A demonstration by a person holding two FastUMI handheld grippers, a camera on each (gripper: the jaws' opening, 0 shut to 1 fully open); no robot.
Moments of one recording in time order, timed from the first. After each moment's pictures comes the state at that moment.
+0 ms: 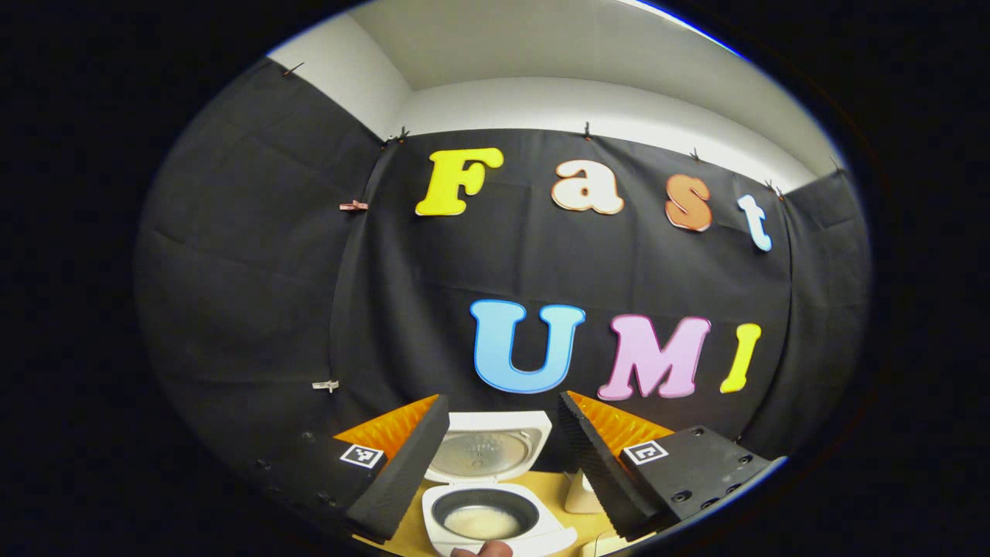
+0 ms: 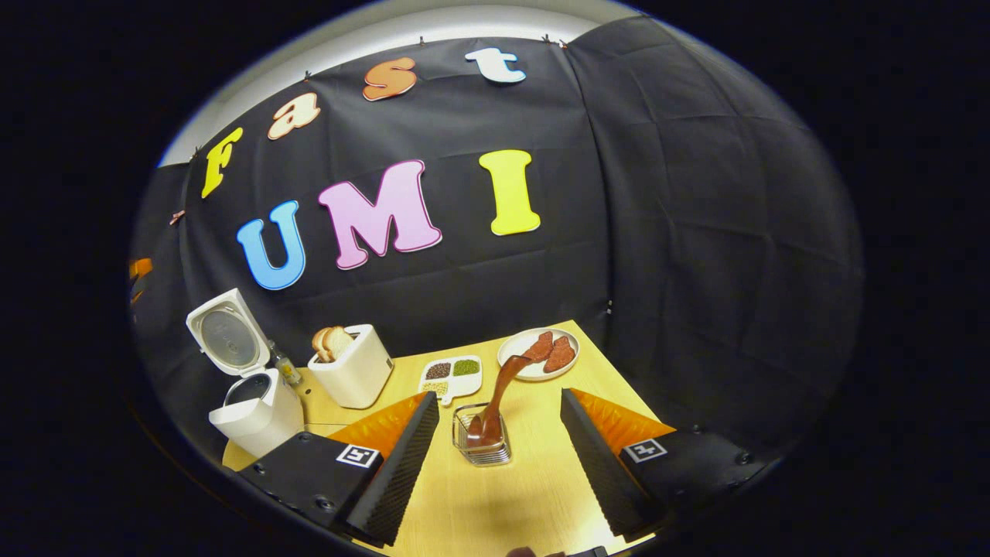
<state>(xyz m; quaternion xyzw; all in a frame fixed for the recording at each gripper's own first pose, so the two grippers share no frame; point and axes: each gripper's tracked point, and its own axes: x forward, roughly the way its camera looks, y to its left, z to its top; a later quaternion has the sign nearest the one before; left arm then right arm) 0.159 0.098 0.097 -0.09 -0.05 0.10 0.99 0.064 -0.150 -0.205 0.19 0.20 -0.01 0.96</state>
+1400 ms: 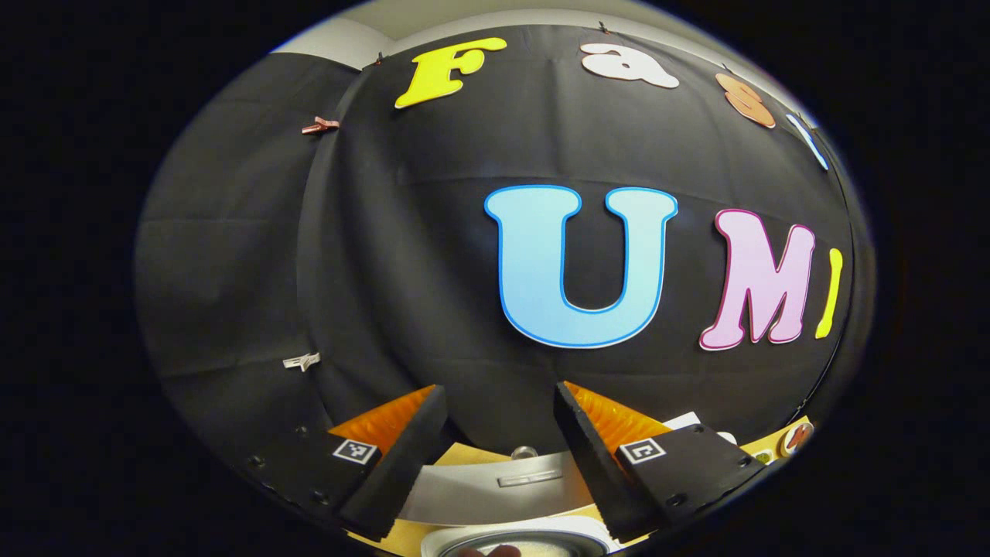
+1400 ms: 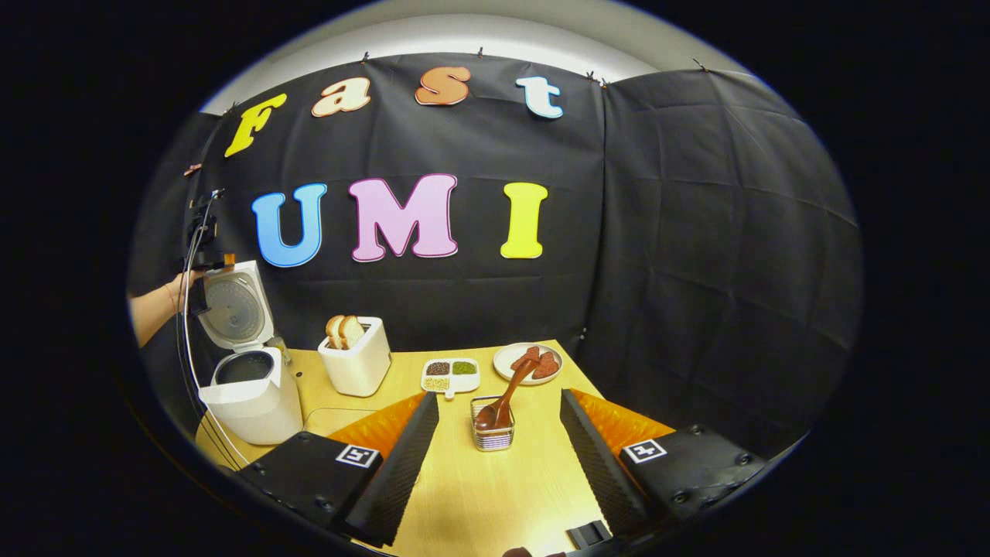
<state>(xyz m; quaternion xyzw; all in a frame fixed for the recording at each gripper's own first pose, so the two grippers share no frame) 0.397 0.160 -0.075 -0.03 0.10 0.16 0.98 0.006 -0.088 -0.144 0.11 0.19 -0.05 0.97</state>
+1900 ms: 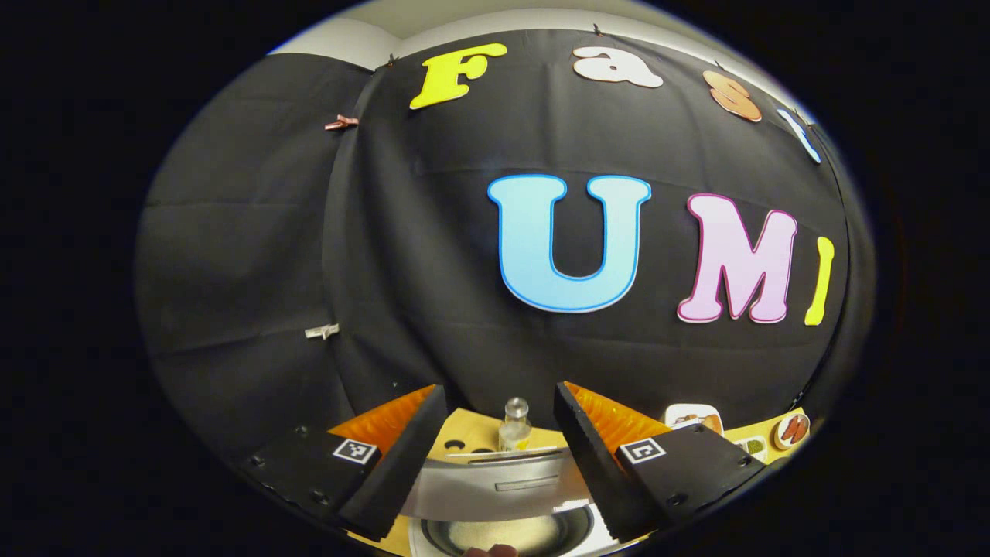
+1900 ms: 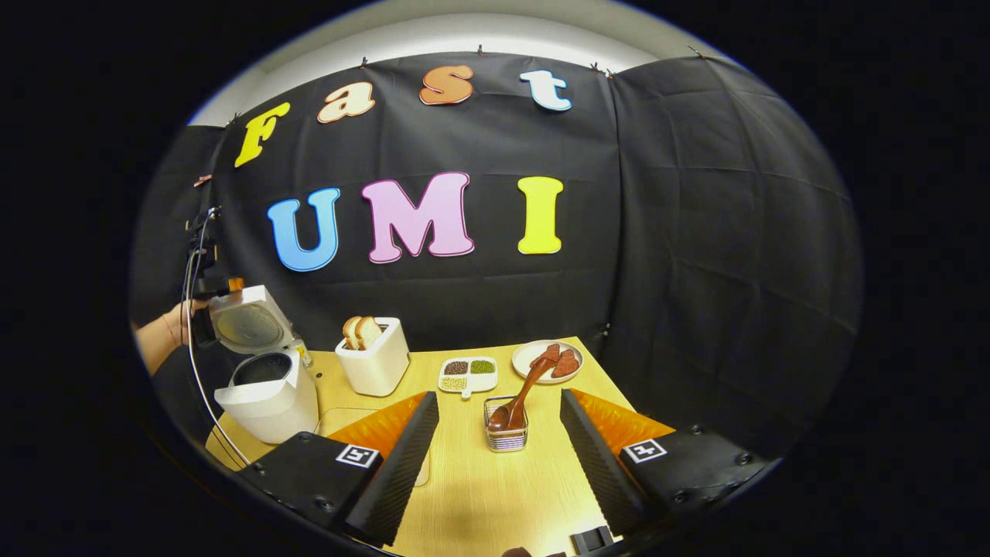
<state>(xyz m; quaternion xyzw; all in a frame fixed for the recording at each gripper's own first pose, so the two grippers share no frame) 0.301 0.106 -0.130 -0.04 0.14 0.18 0.97 0.013 -0.107 -0.155 0.13 0.20 0.00 0.97</state>
